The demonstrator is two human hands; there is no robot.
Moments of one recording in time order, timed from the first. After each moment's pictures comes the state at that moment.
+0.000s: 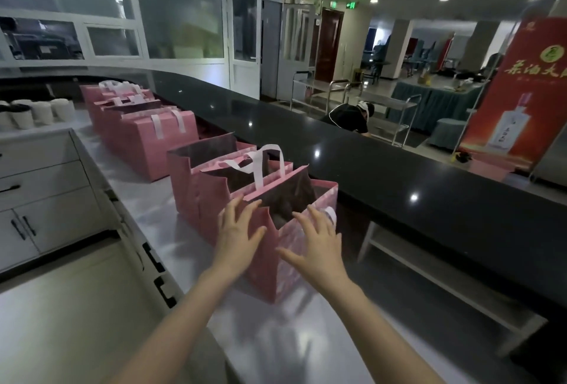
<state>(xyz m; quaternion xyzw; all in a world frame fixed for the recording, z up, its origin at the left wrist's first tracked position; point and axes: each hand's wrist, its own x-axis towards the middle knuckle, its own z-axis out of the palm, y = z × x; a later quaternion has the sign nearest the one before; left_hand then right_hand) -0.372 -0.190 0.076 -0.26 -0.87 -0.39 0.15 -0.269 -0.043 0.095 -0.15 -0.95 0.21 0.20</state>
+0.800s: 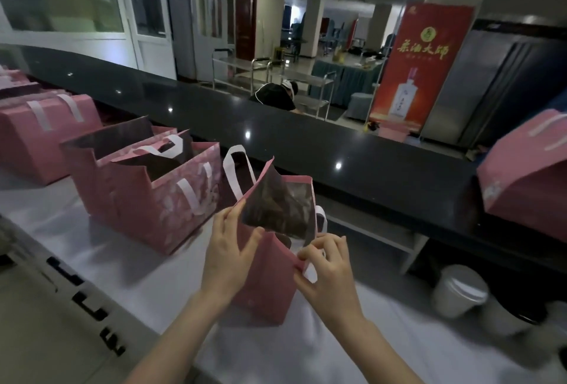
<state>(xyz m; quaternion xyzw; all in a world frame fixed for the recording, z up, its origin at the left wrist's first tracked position) -0.267 -0.140 0.063 -0.37 -0.77 -0.52 0.11 -0.111 -0.027 0.071 -0.19 -0.90 0.14 0.37</state>
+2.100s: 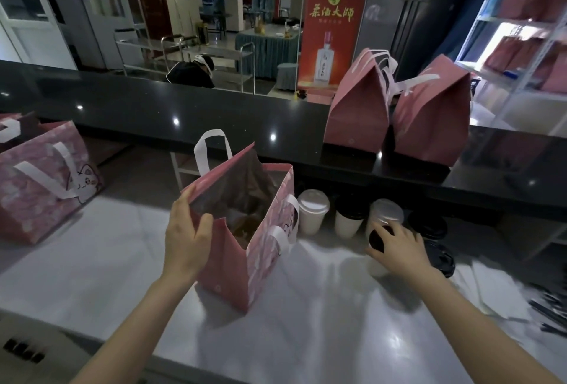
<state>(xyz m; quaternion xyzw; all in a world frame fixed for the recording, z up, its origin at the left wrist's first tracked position) -0.039 -0.047 0.070 -0.36 -0.75 -0.55 0.03 0.280 0.190 0.029 -0.53 -0.85 0.00 -0.03</state>
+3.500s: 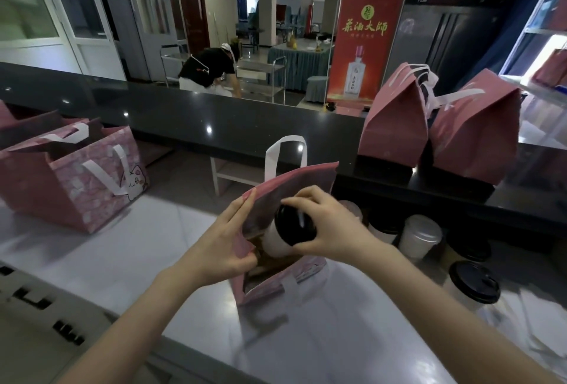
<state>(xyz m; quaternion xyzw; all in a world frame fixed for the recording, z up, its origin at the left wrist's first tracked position) -0.057 -0.091 0.099 -0.63 -0.69 -0.34 -0.07 0.130 0.059 0.154 -0.17 -0.97 0.13 0.15</state>
